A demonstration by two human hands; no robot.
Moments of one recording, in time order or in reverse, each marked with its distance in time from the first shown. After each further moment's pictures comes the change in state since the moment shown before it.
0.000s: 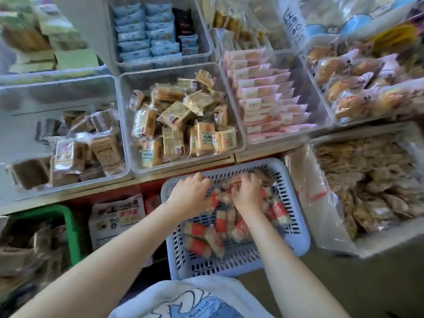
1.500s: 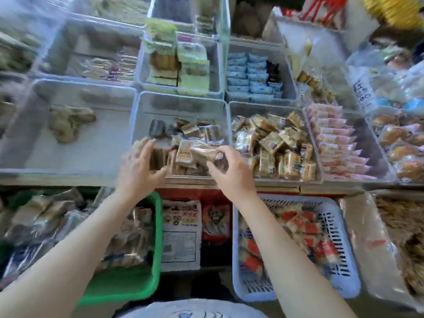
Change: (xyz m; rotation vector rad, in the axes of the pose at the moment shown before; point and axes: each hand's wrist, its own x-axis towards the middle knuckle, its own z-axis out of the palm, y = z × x) left_hand -0.198 -0.292 -0.030 -0.352 0.722 -0.459; right_hand -0.080 -0.315 -0.005 0.275 -0.056 -0.573
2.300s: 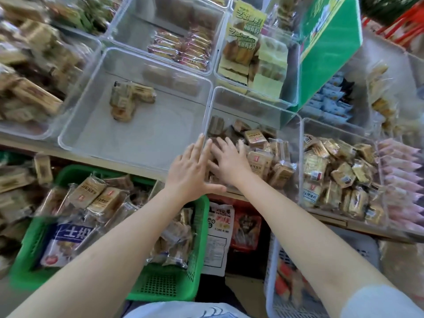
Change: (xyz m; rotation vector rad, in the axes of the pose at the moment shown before) left_hand 0.023 -0.081 0.000 0.203 -0.250 0.053; right_hand 0.119 -0.049 0.194 -0.807 -0.613 -0.198
